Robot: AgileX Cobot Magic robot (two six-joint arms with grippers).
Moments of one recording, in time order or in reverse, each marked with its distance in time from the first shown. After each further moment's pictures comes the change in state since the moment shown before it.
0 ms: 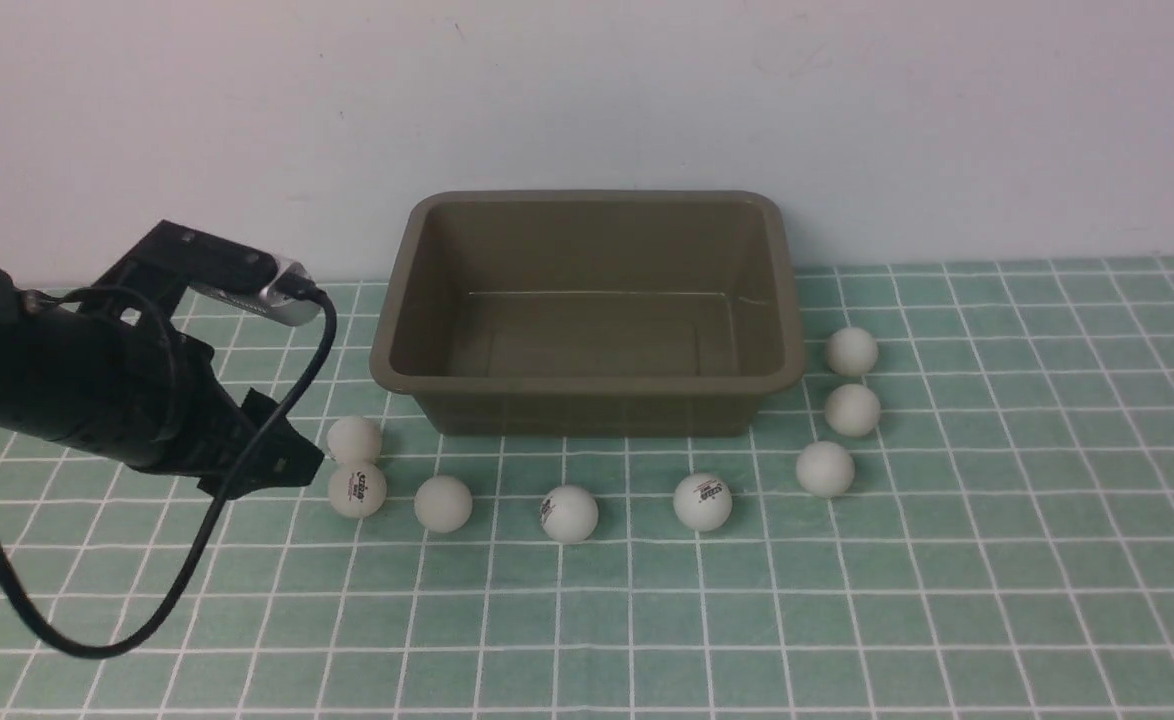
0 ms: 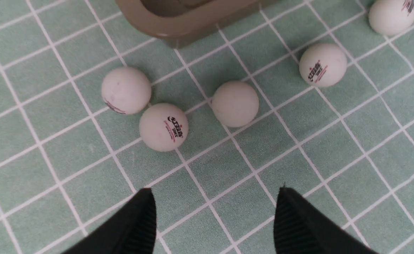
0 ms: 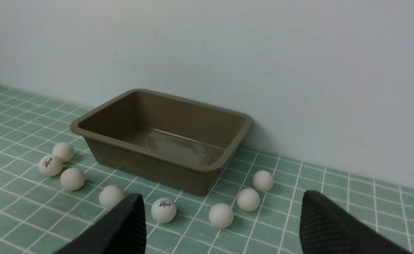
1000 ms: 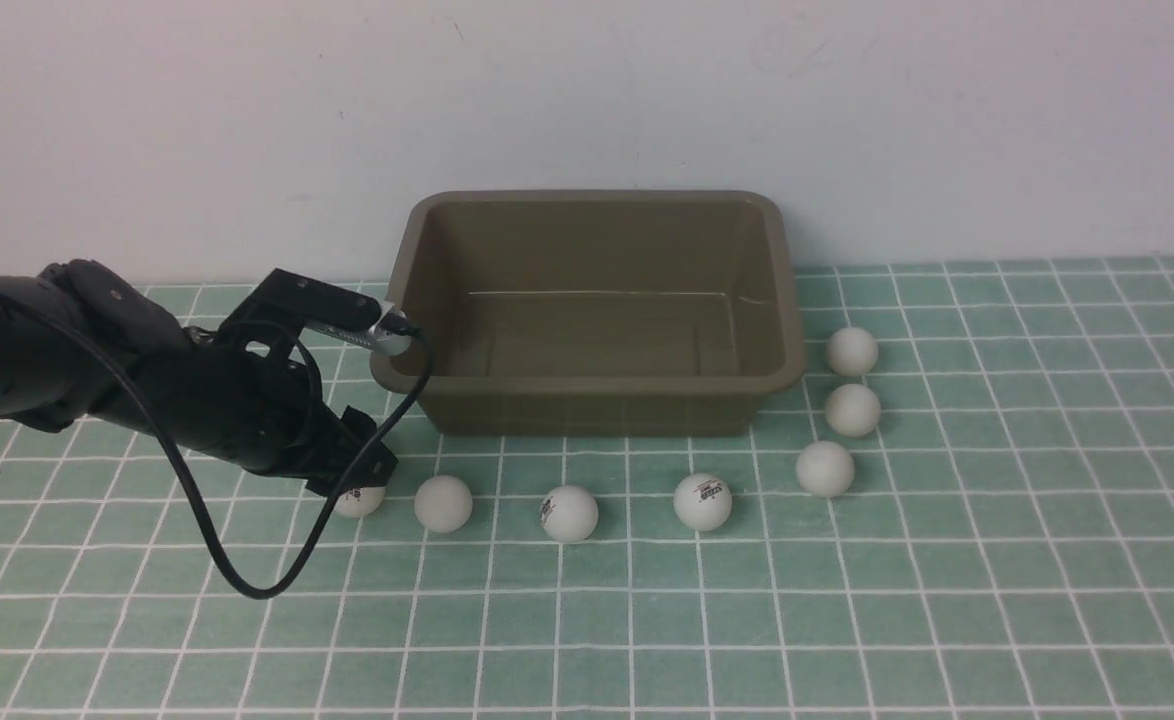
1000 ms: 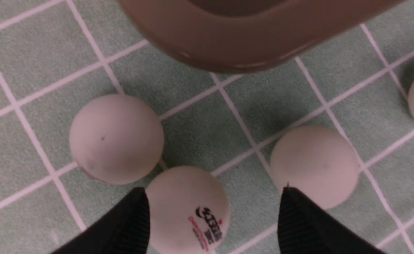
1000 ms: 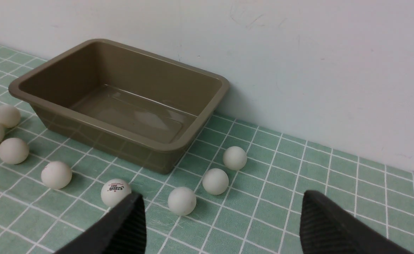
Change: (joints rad) right arm 0.000 0.011 0.000 0.075 -0.005 -0.033; left arm -0.088 0.317 -0.080 -0.138 -0.254 0.107
